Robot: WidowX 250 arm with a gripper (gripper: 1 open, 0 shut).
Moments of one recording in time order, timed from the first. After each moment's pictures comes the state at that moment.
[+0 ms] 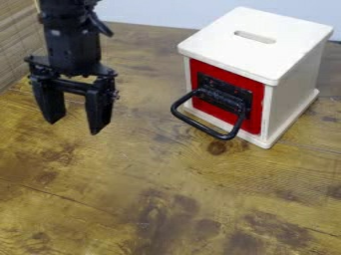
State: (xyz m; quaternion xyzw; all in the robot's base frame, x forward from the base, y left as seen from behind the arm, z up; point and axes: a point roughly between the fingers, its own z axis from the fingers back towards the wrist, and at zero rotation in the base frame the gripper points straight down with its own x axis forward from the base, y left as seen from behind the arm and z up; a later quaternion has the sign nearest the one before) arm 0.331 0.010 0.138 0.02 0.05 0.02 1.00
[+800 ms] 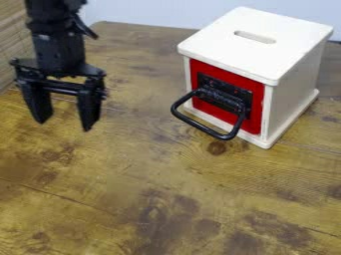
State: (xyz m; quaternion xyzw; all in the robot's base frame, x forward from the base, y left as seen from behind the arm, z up) arm 0.340 0.013 0.122 0.04 0.06 0.08 0.99
